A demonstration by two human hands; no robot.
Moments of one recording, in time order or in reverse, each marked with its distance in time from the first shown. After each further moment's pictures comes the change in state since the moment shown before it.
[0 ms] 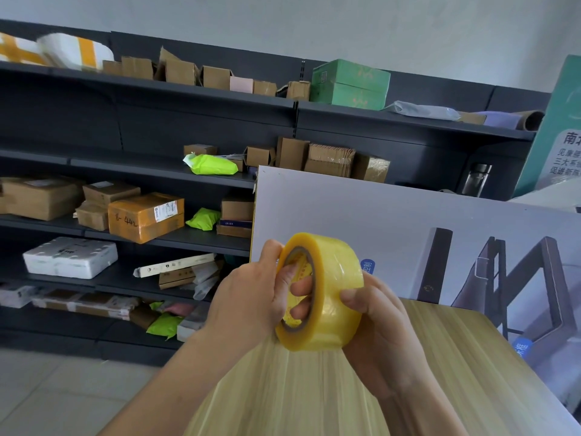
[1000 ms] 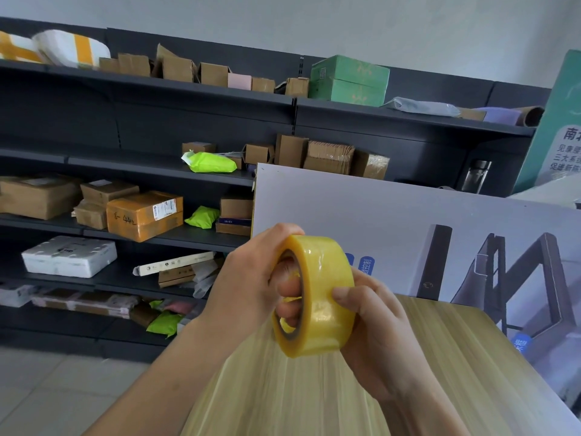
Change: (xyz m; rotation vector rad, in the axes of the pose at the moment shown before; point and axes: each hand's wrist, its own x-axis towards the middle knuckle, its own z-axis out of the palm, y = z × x) left_hand 0.009 -0.002 -0.004 -0.297 0.160 0.220; right_hand -0.002 0.001 0.002 -0.030 0.042 0.074
